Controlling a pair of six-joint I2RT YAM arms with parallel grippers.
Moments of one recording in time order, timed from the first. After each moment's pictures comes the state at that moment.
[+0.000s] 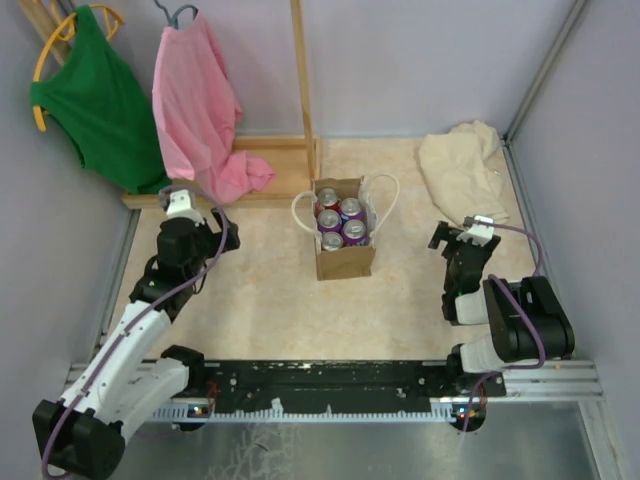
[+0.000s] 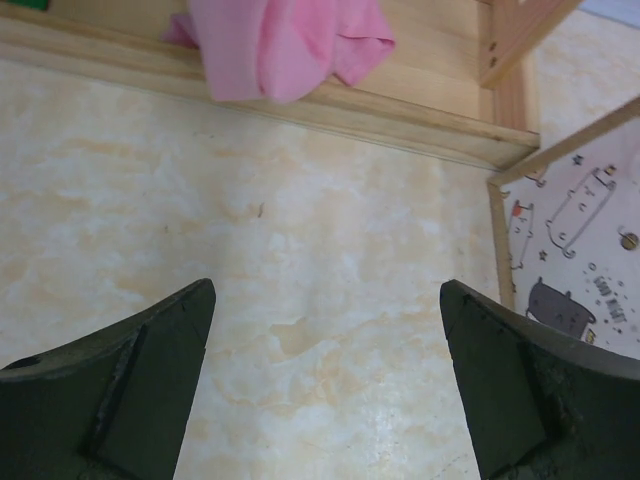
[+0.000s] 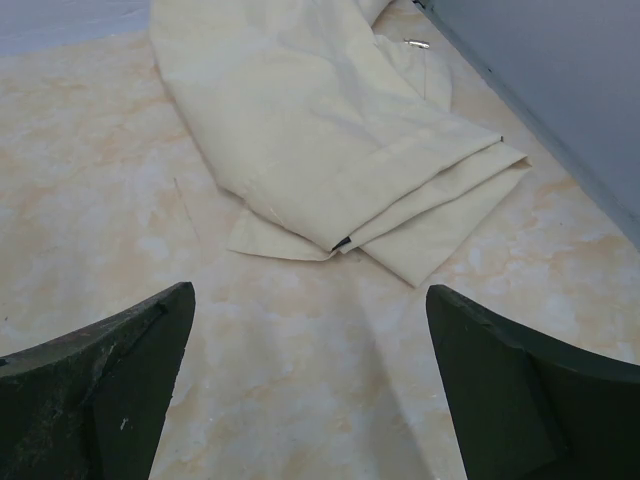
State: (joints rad) left arm -0.31 0.82 0.64 -0.21 -0.31 -0.39; right arm 0.06 1.44 0.16 1.20 0.36 0.08
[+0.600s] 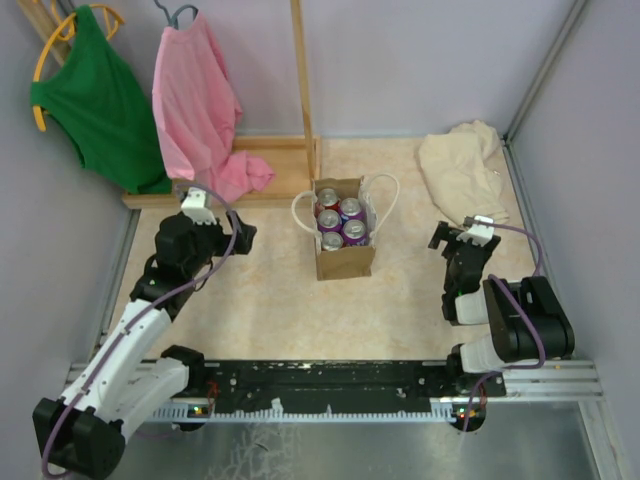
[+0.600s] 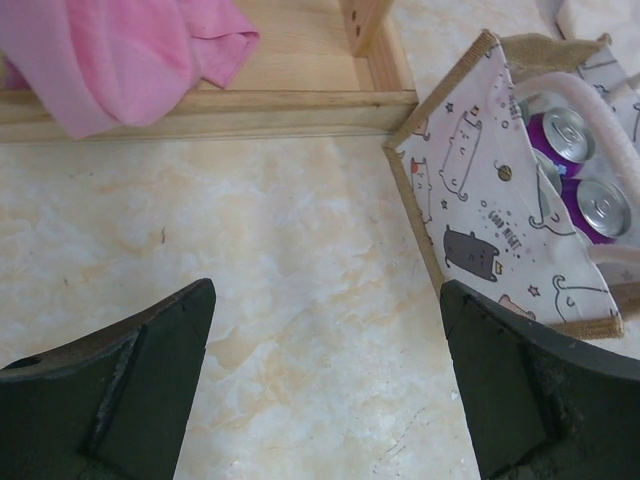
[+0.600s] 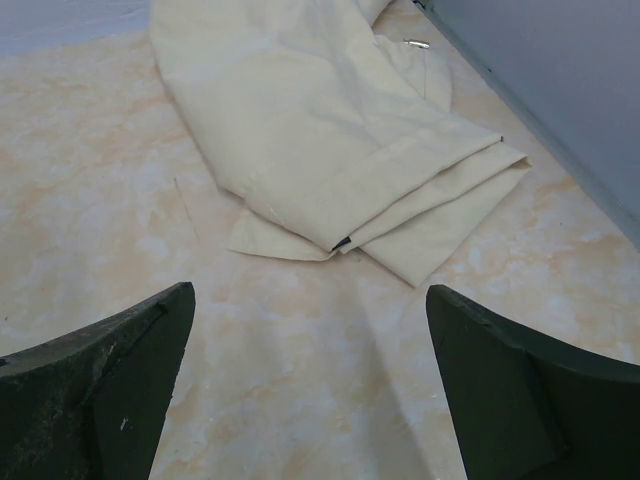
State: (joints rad) left arm -0.31 0.82 0.64 -0.12 -0.01 -0.29; right arm 0.06 1.44 0.16 1.20 0.36 0.08
